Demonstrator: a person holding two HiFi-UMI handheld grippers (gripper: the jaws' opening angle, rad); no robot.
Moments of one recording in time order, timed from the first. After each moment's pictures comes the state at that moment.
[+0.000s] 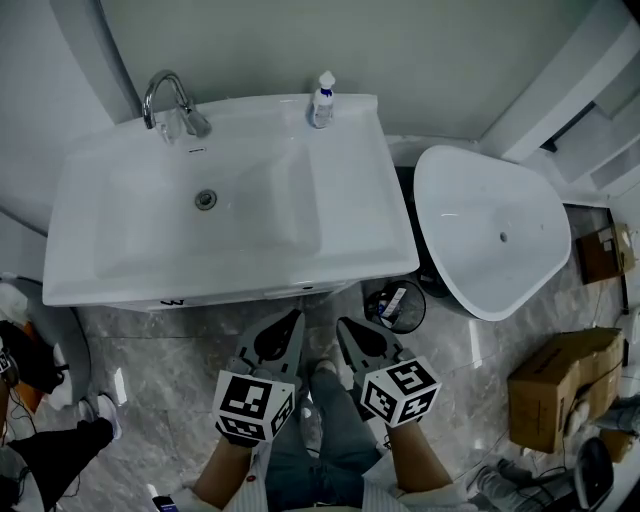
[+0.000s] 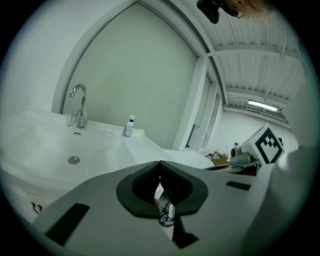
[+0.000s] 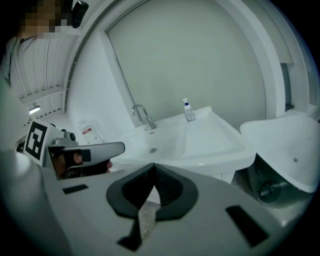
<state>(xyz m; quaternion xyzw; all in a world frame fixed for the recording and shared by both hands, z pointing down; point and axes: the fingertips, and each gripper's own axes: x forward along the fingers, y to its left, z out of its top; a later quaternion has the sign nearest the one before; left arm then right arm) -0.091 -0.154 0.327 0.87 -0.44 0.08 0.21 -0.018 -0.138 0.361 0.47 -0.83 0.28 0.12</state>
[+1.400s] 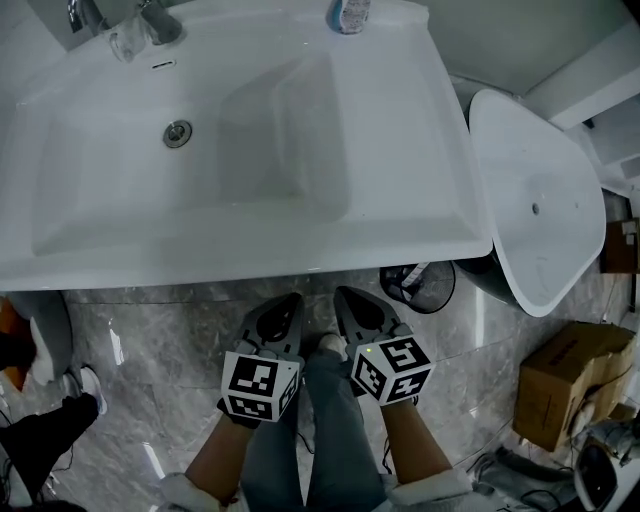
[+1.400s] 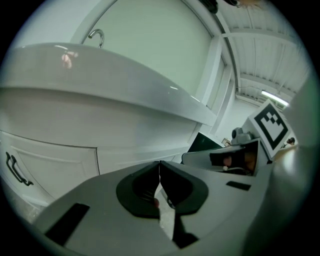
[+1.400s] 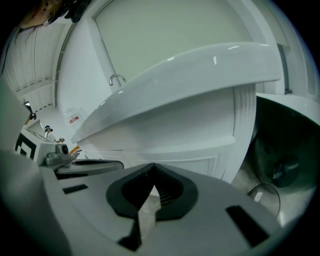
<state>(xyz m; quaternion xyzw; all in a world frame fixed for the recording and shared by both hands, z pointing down) -0.093 -0.177 0.559 0.84 -0.45 0.15 0.27 -0.024 -0.186 0.562 0.48 -0.80 0.32 0.16</state>
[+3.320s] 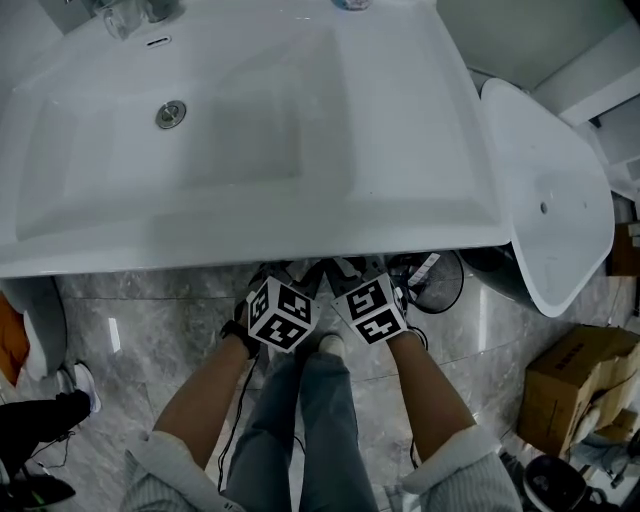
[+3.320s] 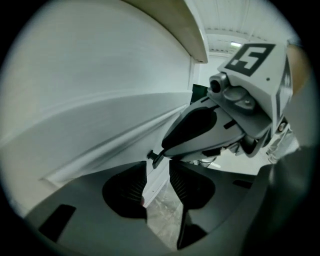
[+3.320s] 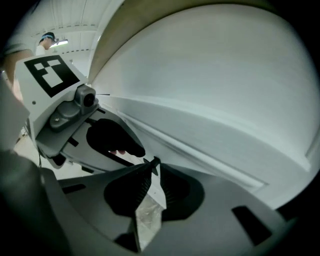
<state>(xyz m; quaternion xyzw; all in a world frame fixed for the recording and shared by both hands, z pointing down) -0.046 -0.225 0.682 0.87 -0.33 0.34 0.13 -0.036 -0.234 0.671 0.36 -0.86 0.11 0.36</state>
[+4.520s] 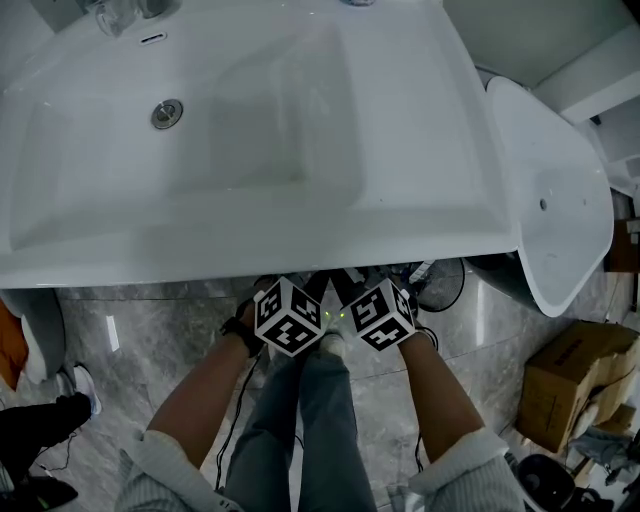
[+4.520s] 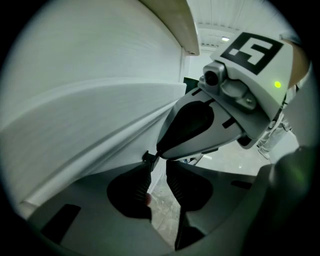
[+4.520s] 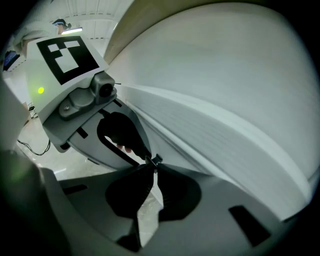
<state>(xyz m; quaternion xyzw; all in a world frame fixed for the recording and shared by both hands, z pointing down) -0.036 -0.219 0.689 0.88 -0.26 0.37 0.13 -0.039 -0.226 0.675 0.30 -0.86 0.07 0.41</state>
